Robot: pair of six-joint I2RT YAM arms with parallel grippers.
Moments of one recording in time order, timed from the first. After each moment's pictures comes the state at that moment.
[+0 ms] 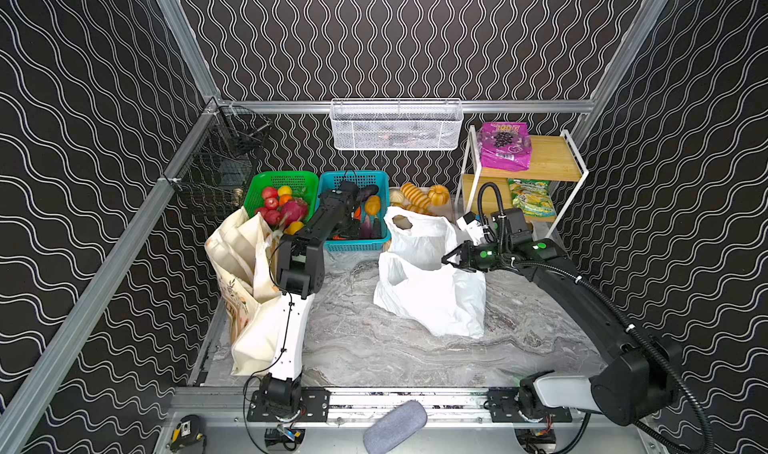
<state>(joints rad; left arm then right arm) -0.24 2.42 2.20 -1.10 -0.15 -0.08 0.33 1.35 1.18 -0.68 -0.69 0.42</state>
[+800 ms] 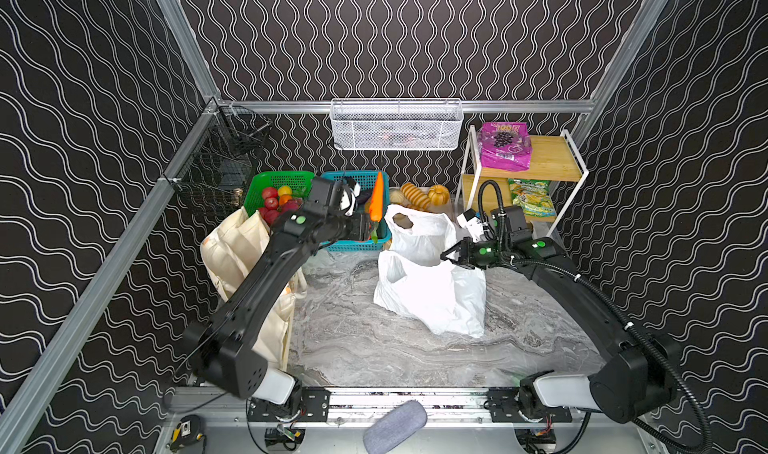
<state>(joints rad) -0.39 1.42 1.49 -0.82 0.13 -0.24 0.33 1.36 1.20 -0.65 -0.69 0.47</state>
